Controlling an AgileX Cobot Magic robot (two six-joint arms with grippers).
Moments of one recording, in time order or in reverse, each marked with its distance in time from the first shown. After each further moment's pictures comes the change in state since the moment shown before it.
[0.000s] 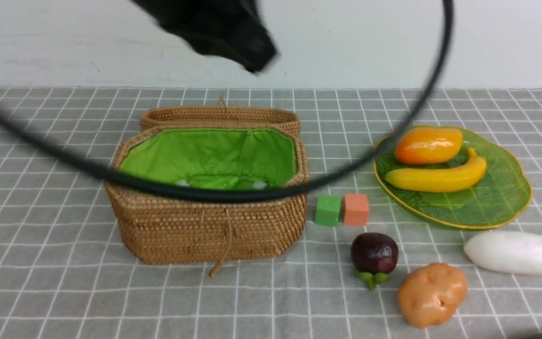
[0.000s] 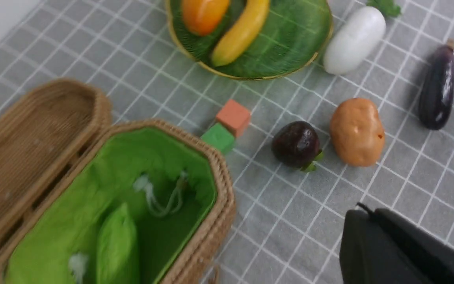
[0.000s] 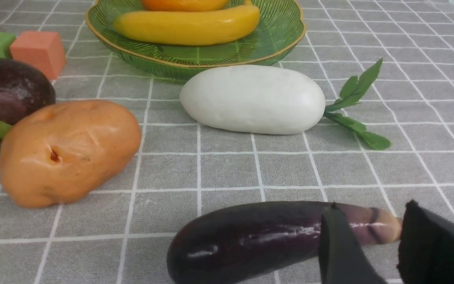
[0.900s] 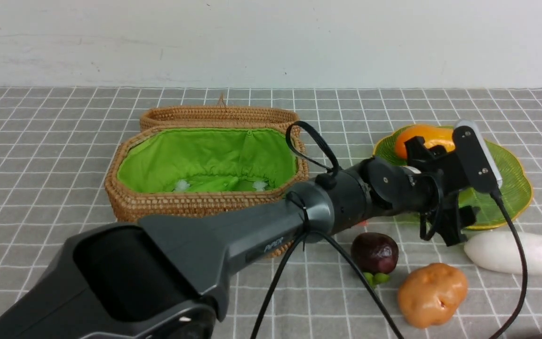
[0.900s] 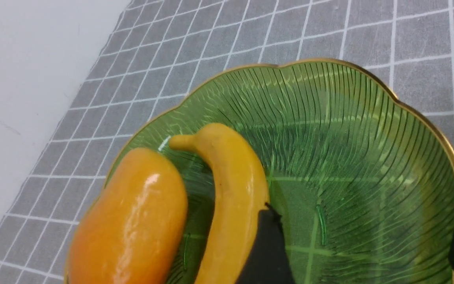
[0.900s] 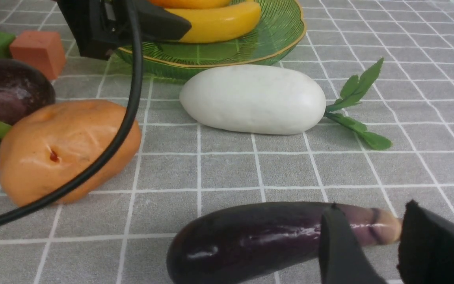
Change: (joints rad) right arm 0.000 0.000 0.000 0.000 0.000 0.000; left arm -0.335 0.978 -0.203 -0.667 -1.109 1.174
